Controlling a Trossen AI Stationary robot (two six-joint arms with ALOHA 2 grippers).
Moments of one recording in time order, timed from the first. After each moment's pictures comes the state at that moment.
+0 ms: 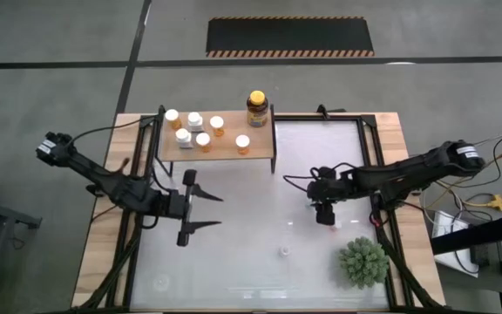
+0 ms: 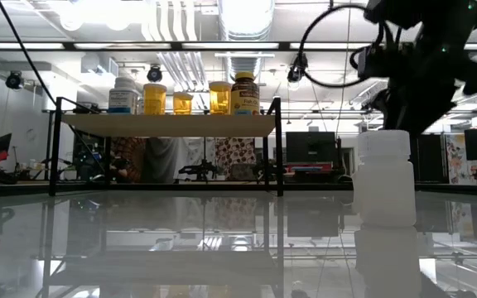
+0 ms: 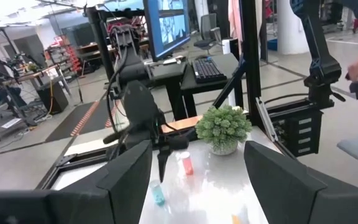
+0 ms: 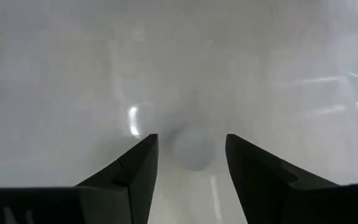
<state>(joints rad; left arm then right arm) -0.50 1.01 0.86 0.12 -0.43 0.17 0.13 1.23 0.70 -0.60 0.11 0.21</state>
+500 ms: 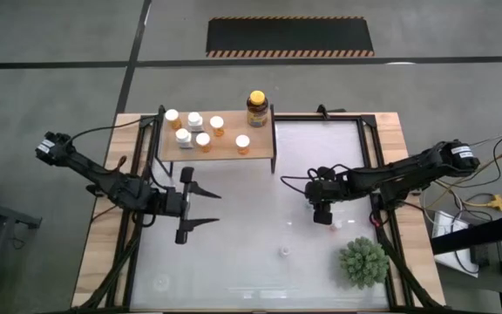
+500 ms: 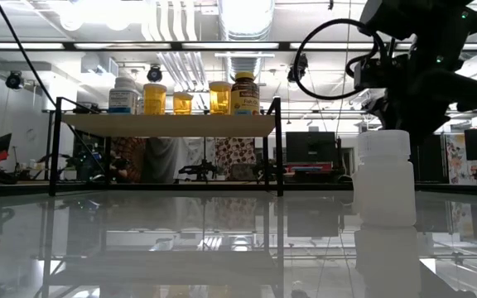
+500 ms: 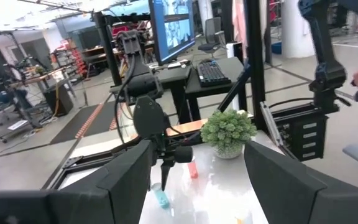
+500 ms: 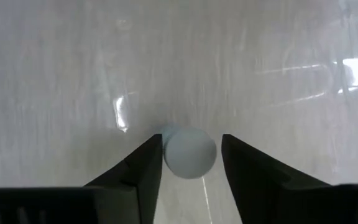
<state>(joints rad) -0.50 0.99 0.86 0.12 -0.45 0.17 0.13 1.30 0.70 -0.59 0.16 0.22</state>
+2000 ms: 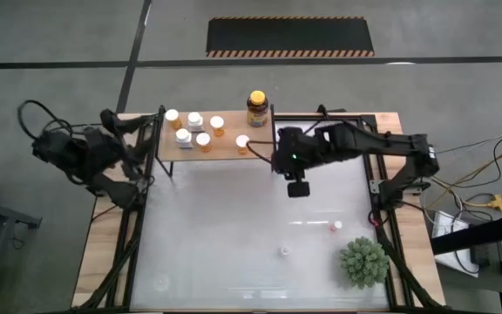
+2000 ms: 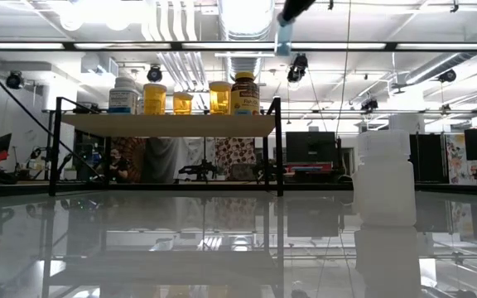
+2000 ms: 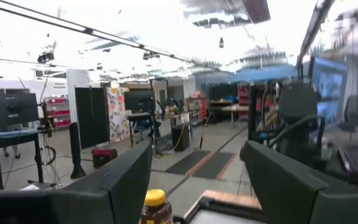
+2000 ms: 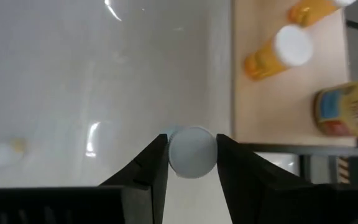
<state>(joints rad) -0.50 0.54 0.84 0.15 -0.94 0.43 0.01 1.67 1.86 -1.20 0.13 -0.19</state>
